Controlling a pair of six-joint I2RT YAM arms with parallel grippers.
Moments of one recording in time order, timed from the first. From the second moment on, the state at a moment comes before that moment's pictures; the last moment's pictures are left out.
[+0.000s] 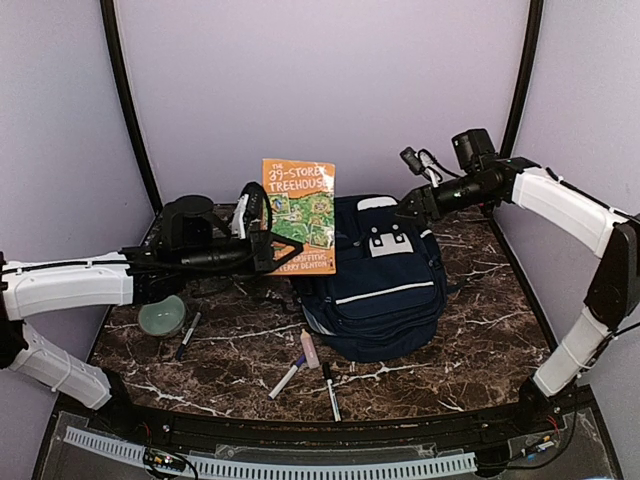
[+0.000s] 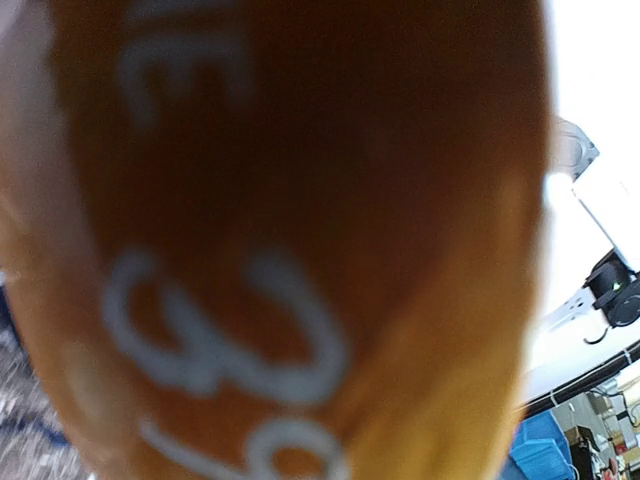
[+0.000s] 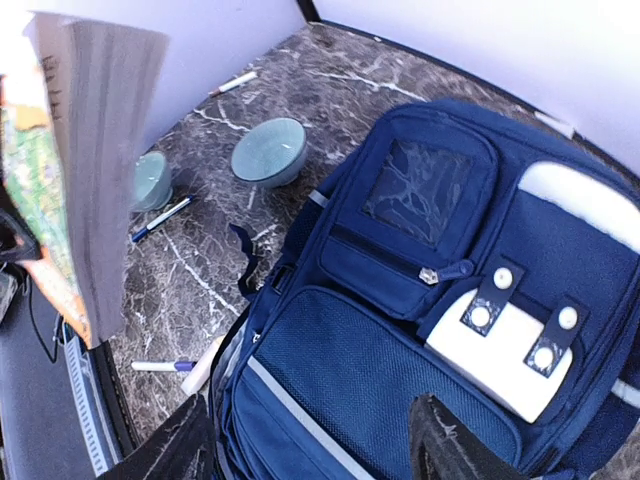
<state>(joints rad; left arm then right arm) -0.83 1.27 0.87 0.12 0.23 -0.67 0.40 1.61 1.47 -0.65 -0.67 -0.13</state>
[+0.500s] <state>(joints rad) -0.83 1.55 0.88 0.68 0.41 -0.83 0.41 1.55 1.36 -0.39 -0.99 0.06</state>
